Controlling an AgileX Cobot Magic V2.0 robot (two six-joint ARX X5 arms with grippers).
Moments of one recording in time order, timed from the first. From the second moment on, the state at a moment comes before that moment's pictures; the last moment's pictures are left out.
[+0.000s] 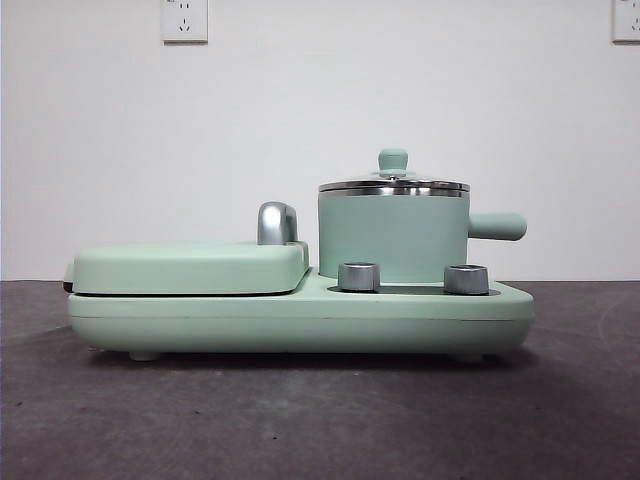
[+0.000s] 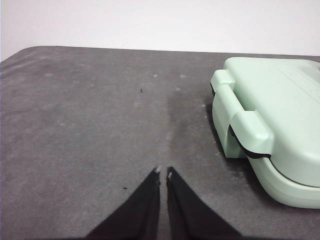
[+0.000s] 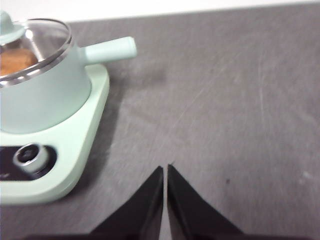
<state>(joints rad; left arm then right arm) -0.04 0.01 0.03 -0.18 -0.02 -0.04 0.04 0.28 0.39 -0.44 -0.04 0.12</state>
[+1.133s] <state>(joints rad) -0.04 0.01 0.03 -0.18 -0.02 -0.04 0.02 0.01 0.02 -0.17 0.05 0.05</state>
